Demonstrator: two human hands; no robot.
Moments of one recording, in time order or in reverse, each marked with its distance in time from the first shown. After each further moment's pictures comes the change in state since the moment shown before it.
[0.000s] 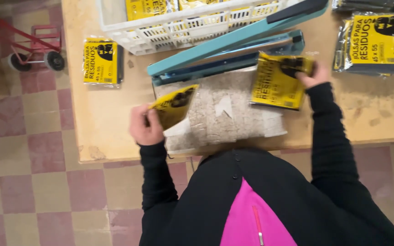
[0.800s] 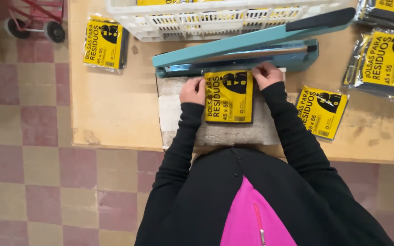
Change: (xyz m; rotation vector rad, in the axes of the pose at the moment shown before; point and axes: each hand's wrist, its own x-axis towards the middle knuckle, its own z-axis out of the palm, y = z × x) left_hand -0.055 -0.073 0.187 -0.242 -0.201 -0.398; right_hand 0.000 -0.165 0.132 0.531 -0.284 -0.034
